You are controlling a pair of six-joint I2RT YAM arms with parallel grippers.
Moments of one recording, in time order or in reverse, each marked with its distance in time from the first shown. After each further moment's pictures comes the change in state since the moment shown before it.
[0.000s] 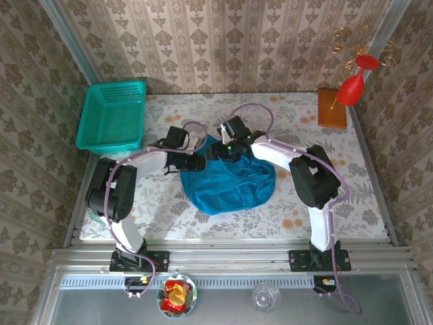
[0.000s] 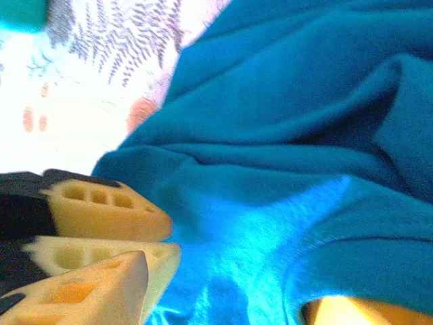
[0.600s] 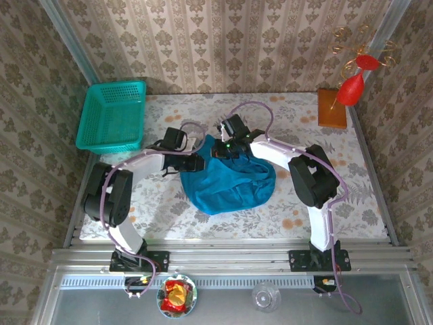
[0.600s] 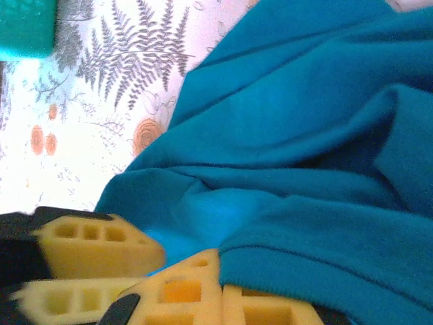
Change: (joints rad) left arm 0.009 -0.077 -0.045 0.009 -0.011 -0.013; right arm 0.002 0.007 0.025 -0.009 0.028 0.045
